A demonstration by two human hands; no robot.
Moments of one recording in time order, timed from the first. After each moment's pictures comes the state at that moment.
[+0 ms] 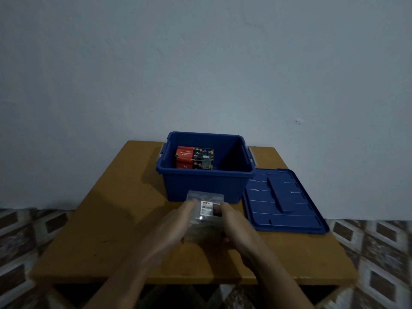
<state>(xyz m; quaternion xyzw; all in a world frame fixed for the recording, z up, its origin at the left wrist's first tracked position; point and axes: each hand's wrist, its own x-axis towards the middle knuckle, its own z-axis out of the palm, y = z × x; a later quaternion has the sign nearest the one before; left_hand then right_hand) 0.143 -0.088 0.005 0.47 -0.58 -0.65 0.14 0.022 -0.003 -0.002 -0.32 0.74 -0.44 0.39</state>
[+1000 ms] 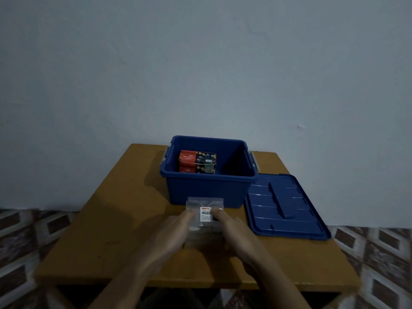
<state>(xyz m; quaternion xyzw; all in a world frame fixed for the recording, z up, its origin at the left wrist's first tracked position) 0.157 -0.087 0.004 0.45 -0.63 -0.62 0.13 0.029 0.001 0.007 -0.35 0.74 -0.40 0.41</state>
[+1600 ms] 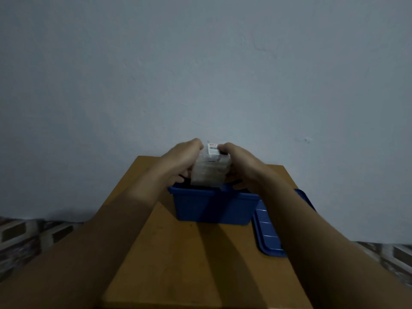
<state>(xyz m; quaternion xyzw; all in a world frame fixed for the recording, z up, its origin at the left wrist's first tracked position) 0.107 -0.176 0.122 0.44 -0.71 -0.52 0.17 -0.023 -0.093 0.114 -0.34 0.74 -0.44 0.37</state>
